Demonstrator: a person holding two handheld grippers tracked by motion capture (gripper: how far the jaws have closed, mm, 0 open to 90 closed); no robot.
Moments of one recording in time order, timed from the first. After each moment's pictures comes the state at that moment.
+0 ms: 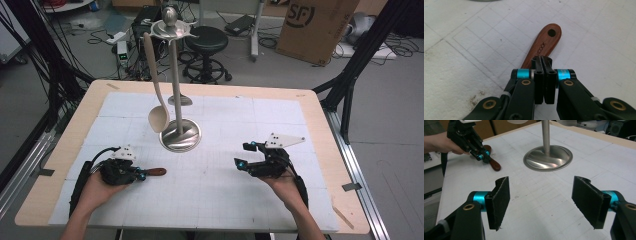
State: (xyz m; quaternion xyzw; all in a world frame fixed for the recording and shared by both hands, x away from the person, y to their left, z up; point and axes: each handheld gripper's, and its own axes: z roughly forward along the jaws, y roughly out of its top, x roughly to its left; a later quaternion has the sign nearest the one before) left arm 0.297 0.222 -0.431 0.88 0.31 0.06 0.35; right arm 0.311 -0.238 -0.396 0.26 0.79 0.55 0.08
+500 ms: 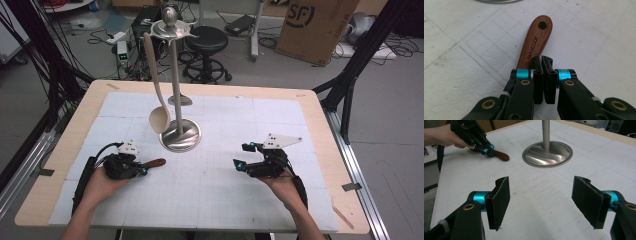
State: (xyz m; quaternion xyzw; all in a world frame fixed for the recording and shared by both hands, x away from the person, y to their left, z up) left arm 0.312 0.218 -0.433 0.88 0.32 0.08 0.33; right arm 0.312 -0.235 -0.399 0.25 0.80 0.53 0.09
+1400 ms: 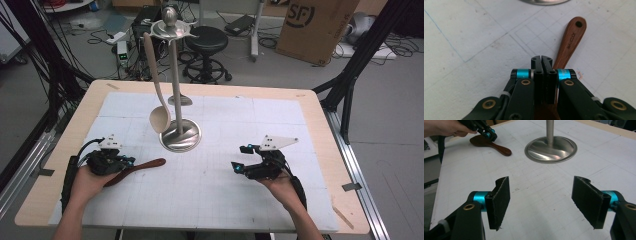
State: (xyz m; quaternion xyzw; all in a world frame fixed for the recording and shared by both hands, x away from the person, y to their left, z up) left arm 0.313 0.258 -0.427 0.85 0.38 0.12 0.34; right arm 0.311 -0.230 -0.403 0.25 0.81 0.52 0.08
